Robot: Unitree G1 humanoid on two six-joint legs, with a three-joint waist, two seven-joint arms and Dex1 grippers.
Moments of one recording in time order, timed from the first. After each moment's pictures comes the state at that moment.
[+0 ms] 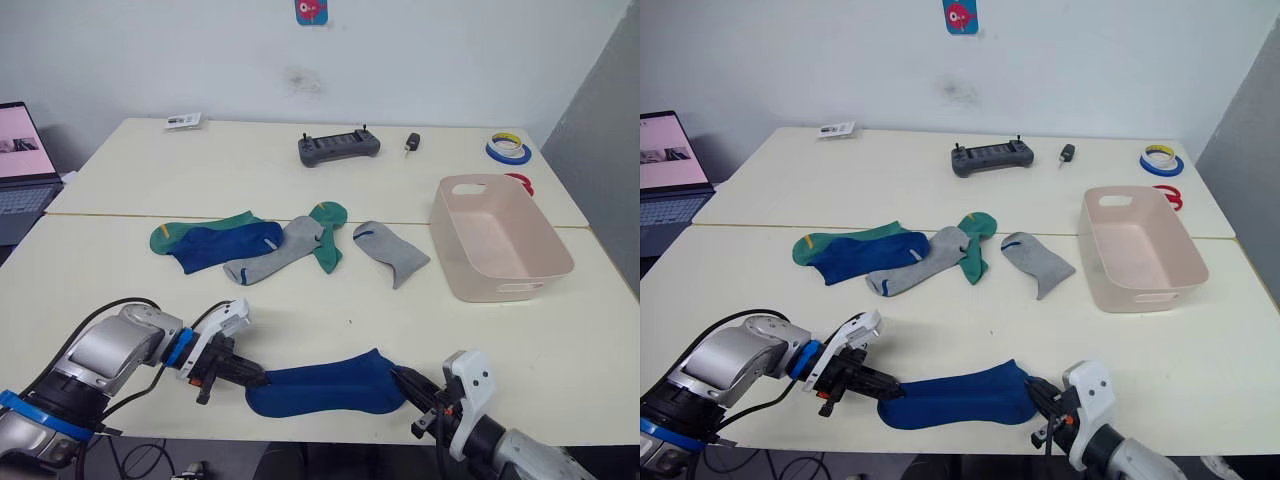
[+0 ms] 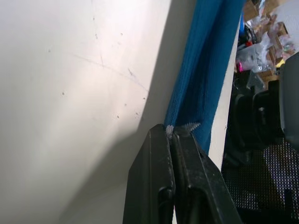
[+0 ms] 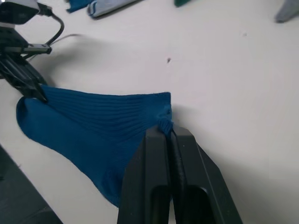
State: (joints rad) left arm -0.35 0.97 -0.32 -0.02 -0.47 0.82 -1.43; right arm 0.57 -0.29 0.16 -0.89 0.32 0.58 0.35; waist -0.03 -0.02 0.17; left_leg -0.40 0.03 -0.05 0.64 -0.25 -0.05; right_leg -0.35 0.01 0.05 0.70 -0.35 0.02
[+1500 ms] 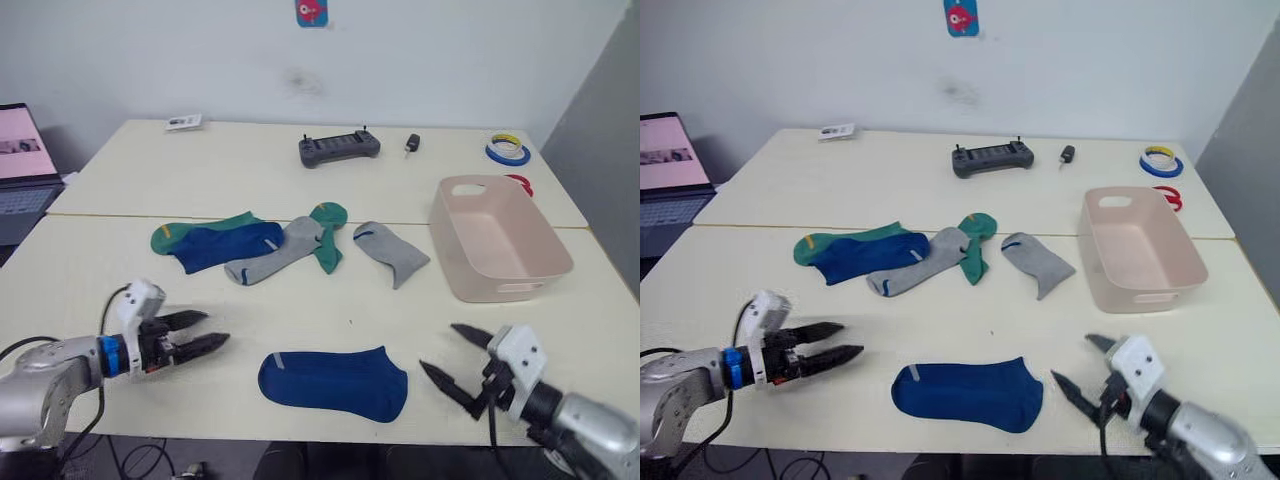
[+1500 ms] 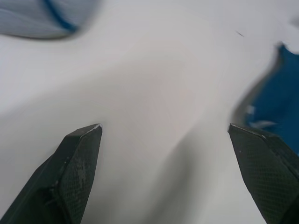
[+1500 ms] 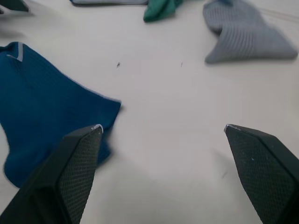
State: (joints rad) left arm 0.08 0.77 0.42 -0.07 -0.52 0.62 -1.02; right arm 0.36 -0.69 -0.13 -0.73 0.43 0.43 0.62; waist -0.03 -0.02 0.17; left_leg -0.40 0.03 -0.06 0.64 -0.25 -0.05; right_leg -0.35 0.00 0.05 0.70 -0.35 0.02
